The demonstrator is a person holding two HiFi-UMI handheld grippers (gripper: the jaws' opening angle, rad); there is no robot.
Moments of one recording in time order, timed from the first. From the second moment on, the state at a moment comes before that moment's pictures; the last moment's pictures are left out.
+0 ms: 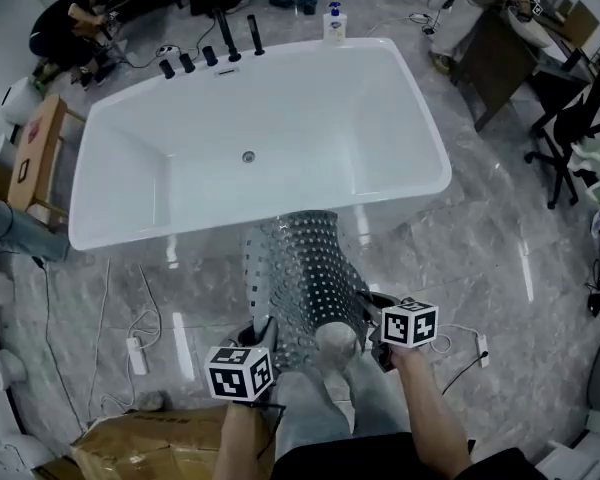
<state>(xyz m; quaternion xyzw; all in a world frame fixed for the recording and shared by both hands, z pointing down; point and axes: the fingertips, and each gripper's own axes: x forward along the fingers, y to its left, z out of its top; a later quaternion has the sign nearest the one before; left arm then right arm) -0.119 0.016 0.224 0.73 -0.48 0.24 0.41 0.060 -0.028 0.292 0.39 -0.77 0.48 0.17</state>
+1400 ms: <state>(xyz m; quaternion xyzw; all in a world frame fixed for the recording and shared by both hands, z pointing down) -0.081 -0.106 -0.189 0.83 -0.54 0.05 0.09 0.048 -0.139 -0.176 0.40 -0.90 0.16 -0.09</state>
